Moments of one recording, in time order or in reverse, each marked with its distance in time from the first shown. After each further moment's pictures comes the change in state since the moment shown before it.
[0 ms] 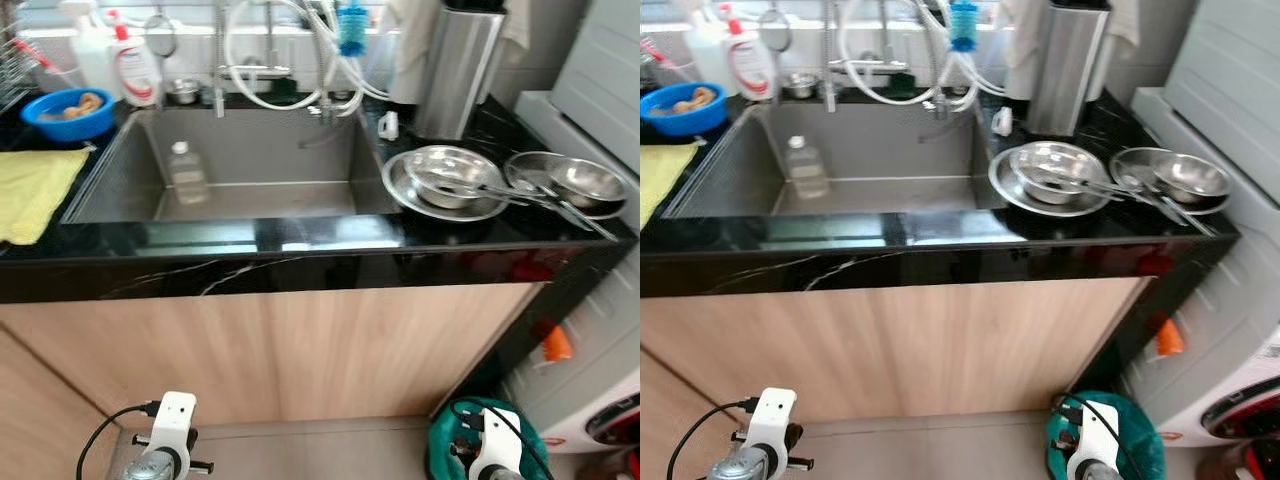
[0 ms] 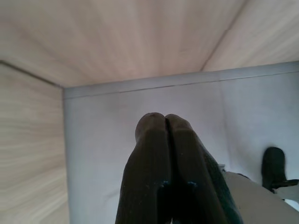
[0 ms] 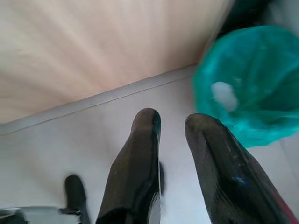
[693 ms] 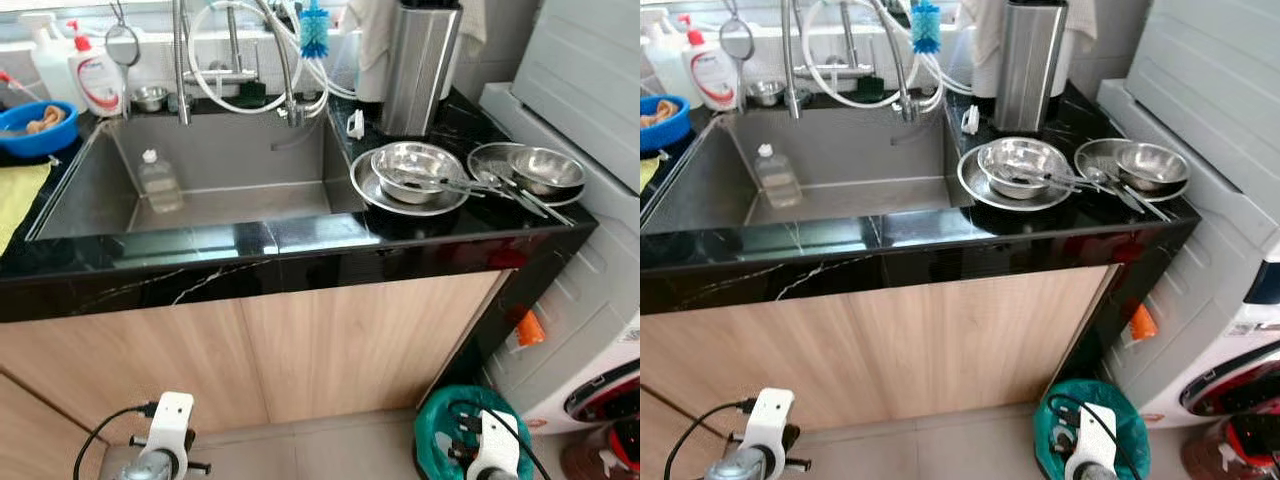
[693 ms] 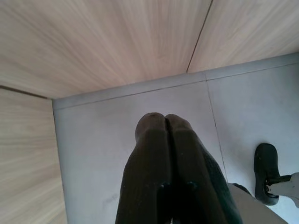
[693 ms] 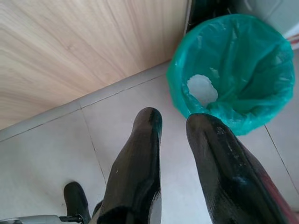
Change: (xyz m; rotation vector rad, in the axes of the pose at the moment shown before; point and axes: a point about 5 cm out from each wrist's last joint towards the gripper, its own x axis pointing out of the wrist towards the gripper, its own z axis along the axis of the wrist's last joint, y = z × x) left arm -0.001 0.002 -0.002 -0.001 0.005 0.006; right arm 0.000 -0.002 0.001 0.003 0.003 -0.012
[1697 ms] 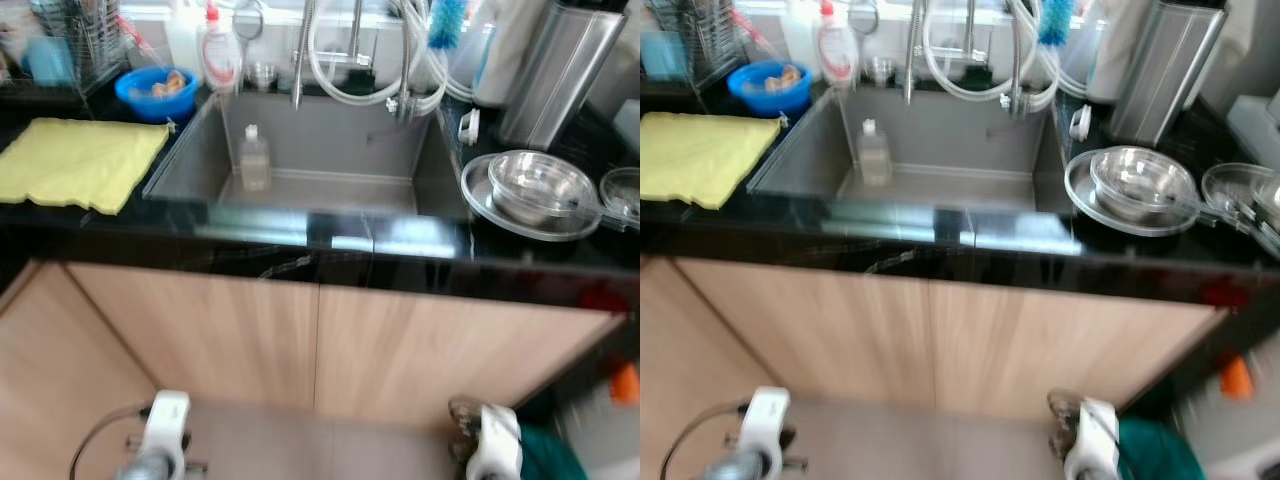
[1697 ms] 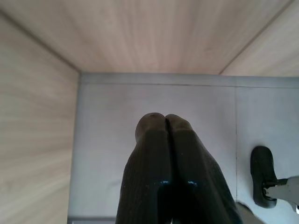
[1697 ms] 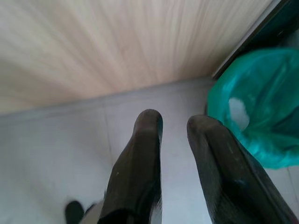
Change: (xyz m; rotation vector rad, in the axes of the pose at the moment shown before) left arm 0.002 0.001 0.007 0.000 -0.015 -0.002; right arm 0.001 -0.001 0.006 -0.002 -0.008 -0.018
